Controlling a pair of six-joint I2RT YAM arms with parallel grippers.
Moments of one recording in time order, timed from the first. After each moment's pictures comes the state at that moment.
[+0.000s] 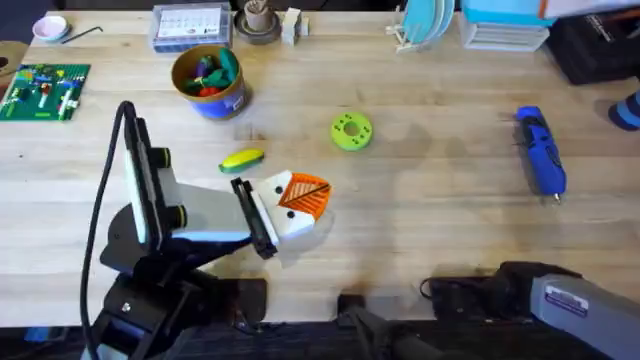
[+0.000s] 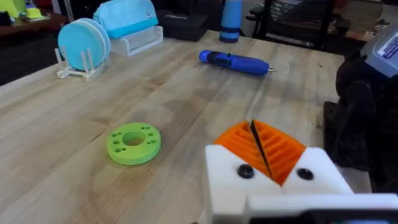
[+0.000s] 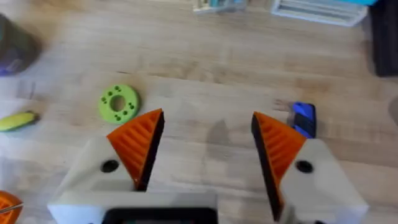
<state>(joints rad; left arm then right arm) -0.35 0.01 0.01 -0.07 0.79 -0.02 -0.11 1.21 1.62 -1.26 -0.19 -0.13</state>
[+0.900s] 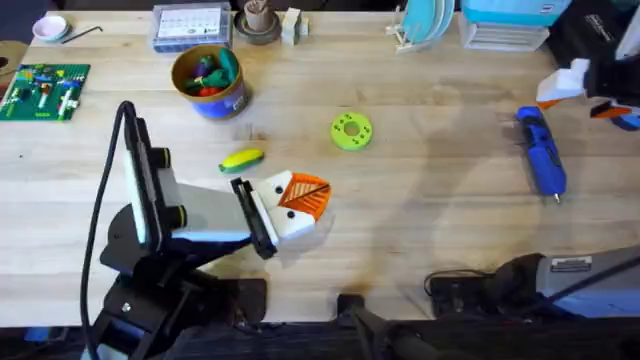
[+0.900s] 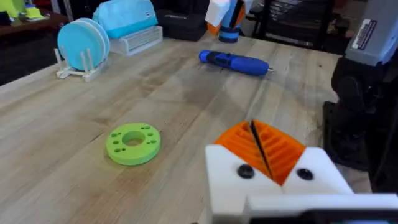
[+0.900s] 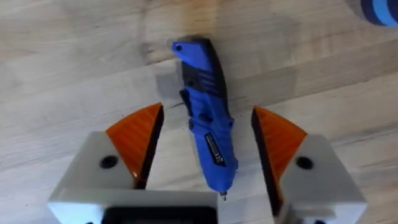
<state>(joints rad) -0.35 0.01 0.01 -0.07 0.79 -0.02 -0.51 1.63 1.36 -0.99 0.00 -0.24</state>
